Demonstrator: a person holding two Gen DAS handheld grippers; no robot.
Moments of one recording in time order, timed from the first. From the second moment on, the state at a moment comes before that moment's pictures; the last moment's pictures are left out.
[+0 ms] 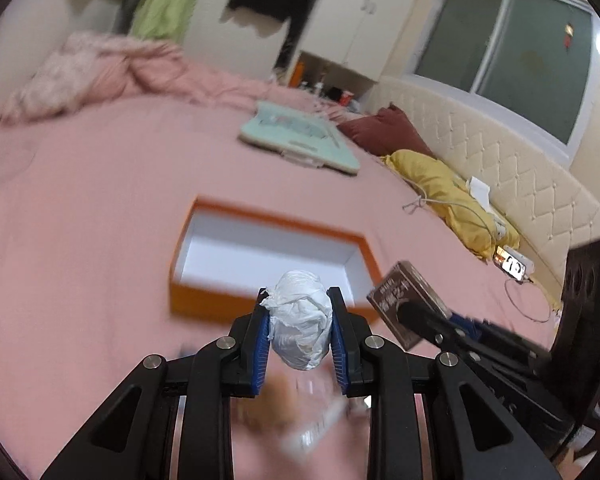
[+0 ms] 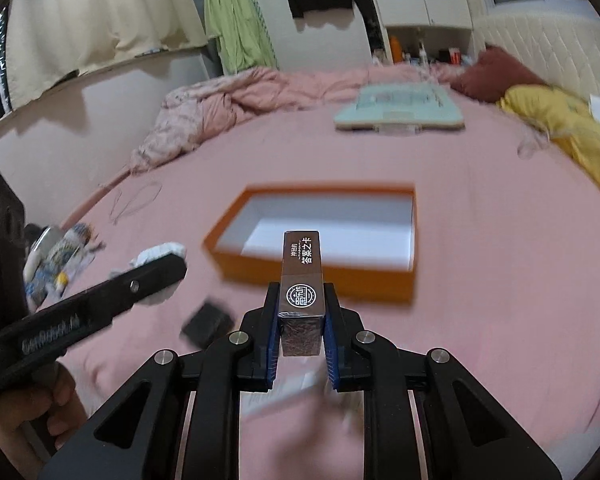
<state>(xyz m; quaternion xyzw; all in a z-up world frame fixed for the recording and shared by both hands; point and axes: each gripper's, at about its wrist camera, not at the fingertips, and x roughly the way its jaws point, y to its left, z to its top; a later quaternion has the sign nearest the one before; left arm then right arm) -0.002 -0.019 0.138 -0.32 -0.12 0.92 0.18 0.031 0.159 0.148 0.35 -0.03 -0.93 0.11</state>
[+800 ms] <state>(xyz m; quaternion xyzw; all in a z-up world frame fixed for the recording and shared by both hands) -0.074 -0.009 0.079 -0.39 -0.08 0.90 0.16 -0.055 0.174 0.094 0.40 -0.03 -0.92 0.07</state>
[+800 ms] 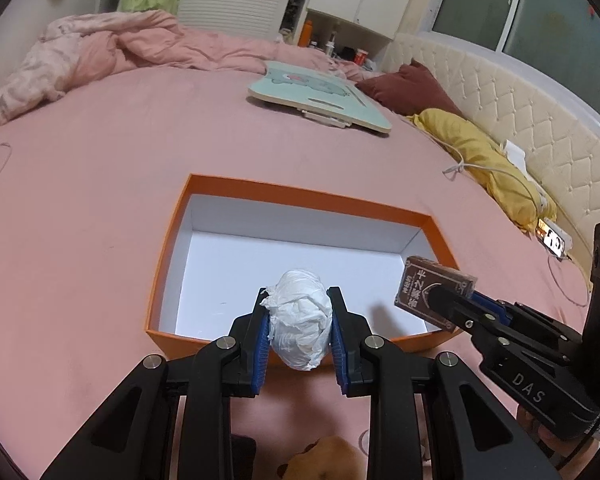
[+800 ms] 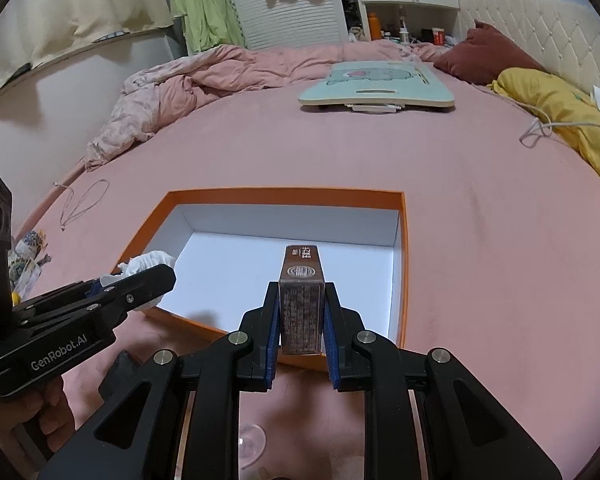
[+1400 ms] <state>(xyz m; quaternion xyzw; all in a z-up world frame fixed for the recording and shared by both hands) -0.042 -0.052 0.103 -0.34 -0.15 0.92 0.13 -0.026 0.189 0.130 0.30 -0.07 -0.95 0.05</state>
